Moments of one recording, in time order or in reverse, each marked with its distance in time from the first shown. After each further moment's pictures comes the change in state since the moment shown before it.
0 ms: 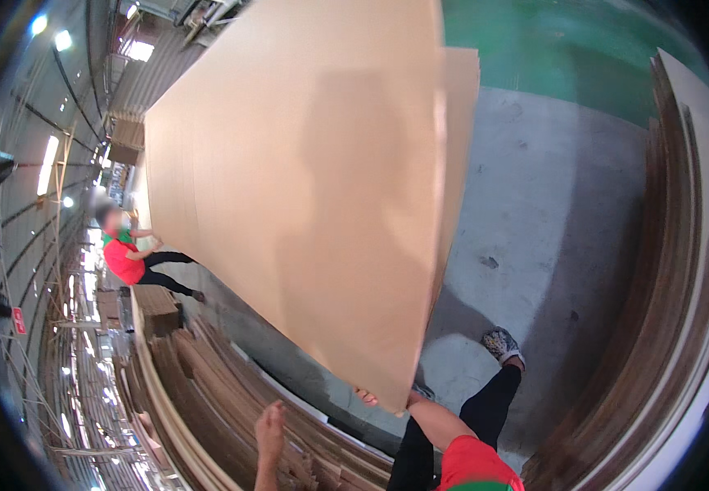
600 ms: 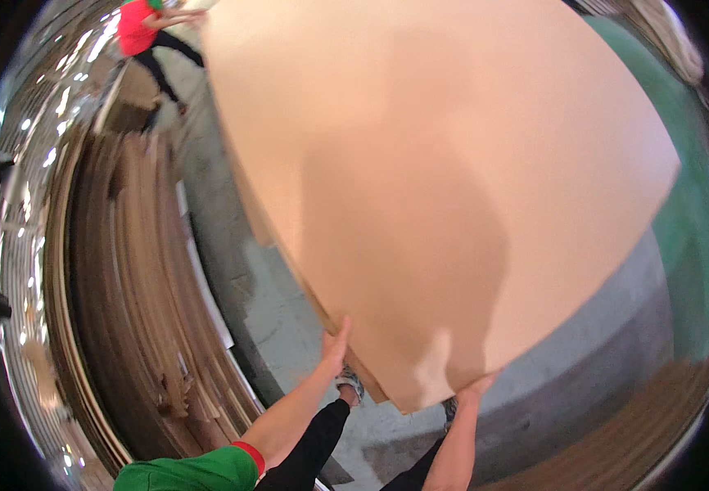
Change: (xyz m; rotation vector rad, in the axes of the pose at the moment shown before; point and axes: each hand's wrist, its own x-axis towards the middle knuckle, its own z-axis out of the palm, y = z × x) left_hand 0.258 -0.159 0.338 -0.893 0.060 -0.663; right_hand 0.018 -0.070 -0.203 0.462 1.030 -0.593
